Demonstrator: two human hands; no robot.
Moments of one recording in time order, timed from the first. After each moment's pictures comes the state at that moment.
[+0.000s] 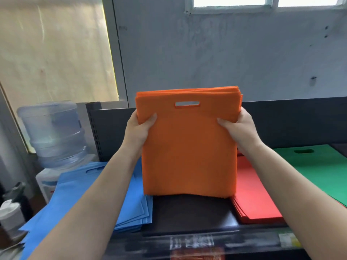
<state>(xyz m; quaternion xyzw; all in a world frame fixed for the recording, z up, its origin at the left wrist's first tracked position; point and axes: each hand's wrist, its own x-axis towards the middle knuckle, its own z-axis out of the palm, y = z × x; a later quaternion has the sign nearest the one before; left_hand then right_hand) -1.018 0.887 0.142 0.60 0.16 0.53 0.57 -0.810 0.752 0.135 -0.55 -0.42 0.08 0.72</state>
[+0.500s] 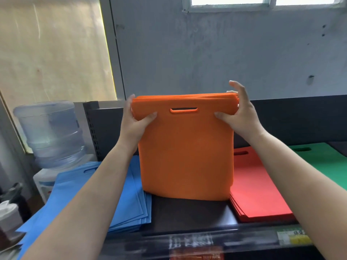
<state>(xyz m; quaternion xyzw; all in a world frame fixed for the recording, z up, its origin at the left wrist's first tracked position) -1.018 0.901 0.146 0.66 0.19 0.57 0.44 -0.795 0.746 0.155 -0.63 -0.50 -0.11 0.59</state>
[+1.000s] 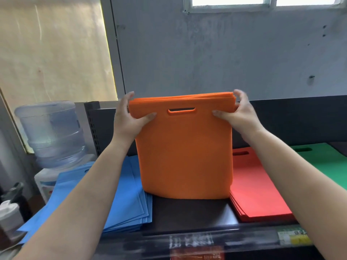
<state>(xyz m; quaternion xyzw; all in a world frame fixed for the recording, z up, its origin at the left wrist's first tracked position) -1.032 0.911 0.154 0.73 0.24 0.58 0.27 -0.804 0.747 0.160 -0.64 -0.42 0.02 0.64</state>
